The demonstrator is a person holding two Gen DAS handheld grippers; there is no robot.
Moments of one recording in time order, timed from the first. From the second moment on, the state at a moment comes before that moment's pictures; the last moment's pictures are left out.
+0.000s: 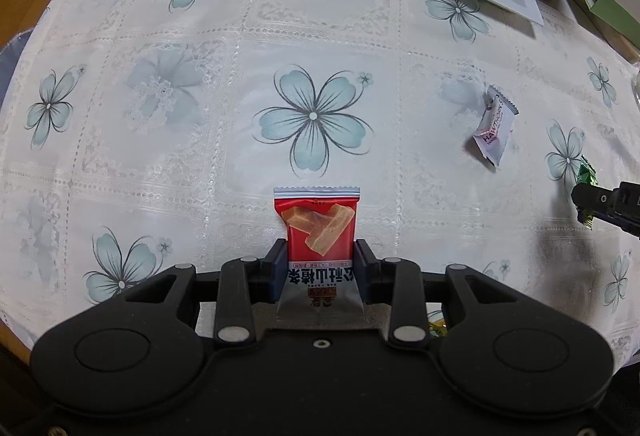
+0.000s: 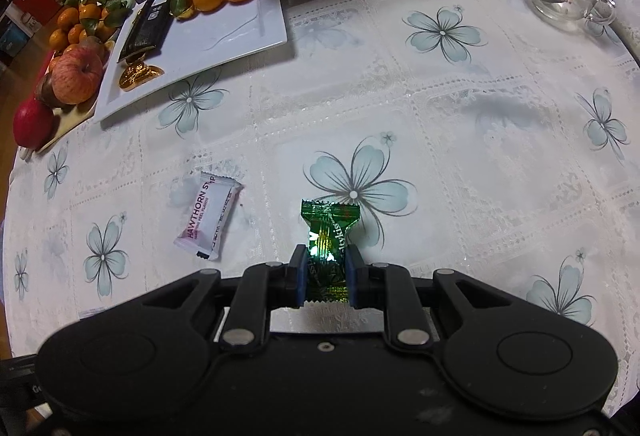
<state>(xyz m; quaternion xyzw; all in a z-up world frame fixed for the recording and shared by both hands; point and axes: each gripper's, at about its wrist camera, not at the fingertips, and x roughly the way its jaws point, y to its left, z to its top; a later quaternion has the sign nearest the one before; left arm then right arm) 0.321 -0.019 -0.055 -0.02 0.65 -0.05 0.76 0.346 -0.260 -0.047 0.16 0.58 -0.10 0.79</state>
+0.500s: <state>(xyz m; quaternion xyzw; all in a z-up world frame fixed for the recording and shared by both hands) 0.242 0.000 -0.011 -0.04 0.56 -0.07 0.83 0.257 -0.239 -0.005 0.15 0.52 -0.06 0.84</state>
